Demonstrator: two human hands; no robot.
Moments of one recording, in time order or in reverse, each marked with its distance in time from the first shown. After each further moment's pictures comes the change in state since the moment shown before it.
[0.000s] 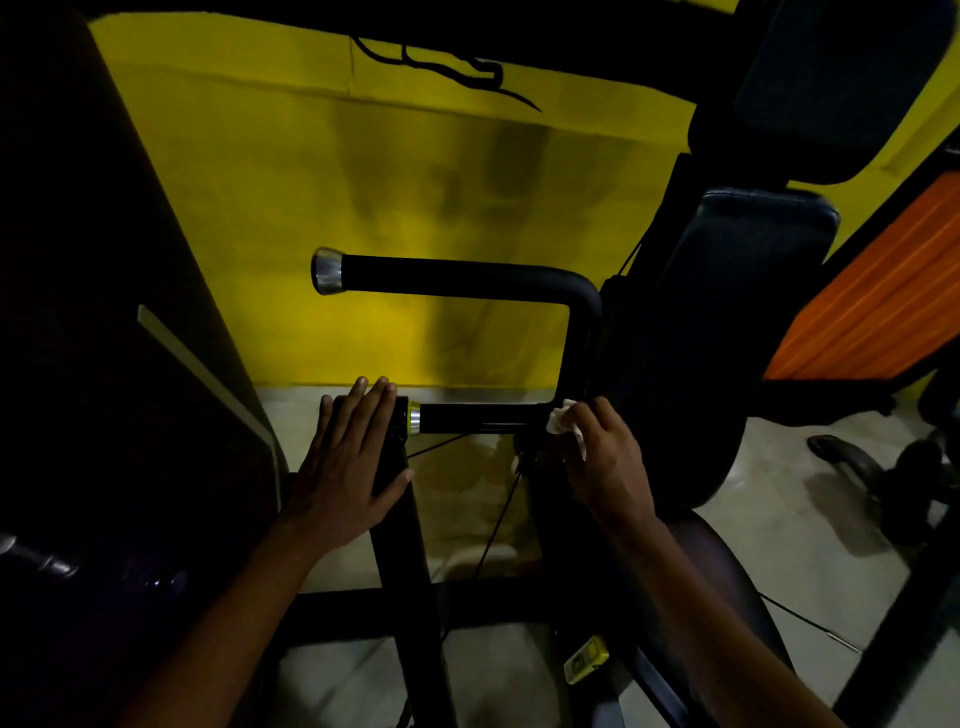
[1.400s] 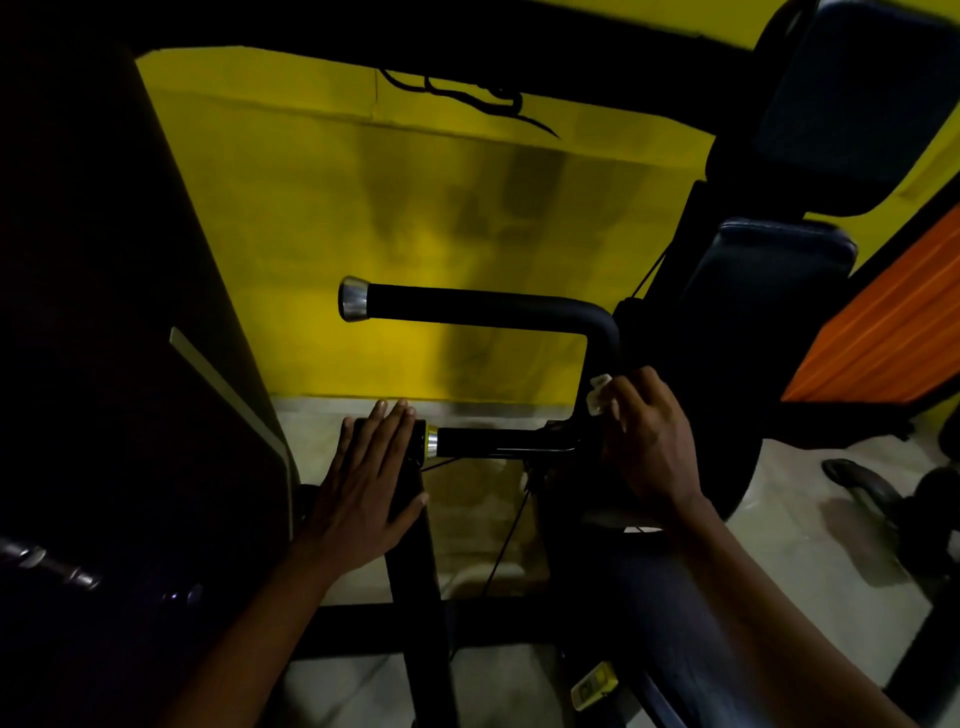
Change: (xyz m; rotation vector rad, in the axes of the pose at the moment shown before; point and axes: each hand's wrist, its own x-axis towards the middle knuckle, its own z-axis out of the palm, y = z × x) left_hand -0.001 0.001 -0.004 0.033 -0.006 0.030; right_hand 0.051 0.008 -0.034 -0.159 0.104 -0.114
